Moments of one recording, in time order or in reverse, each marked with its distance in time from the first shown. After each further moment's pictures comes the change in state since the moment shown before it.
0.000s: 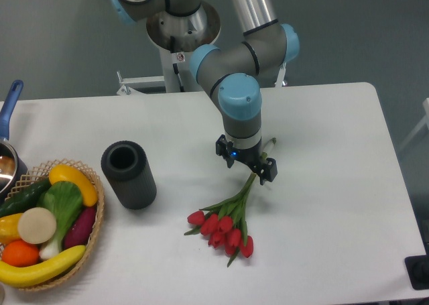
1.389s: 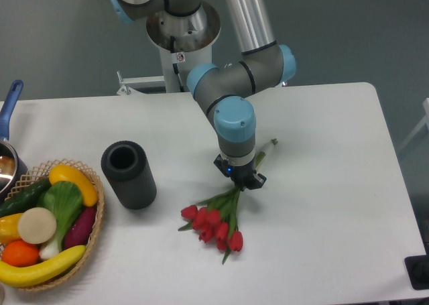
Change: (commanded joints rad) arm -0.034 -0.045 0.032 0.005 0.011 -0.126
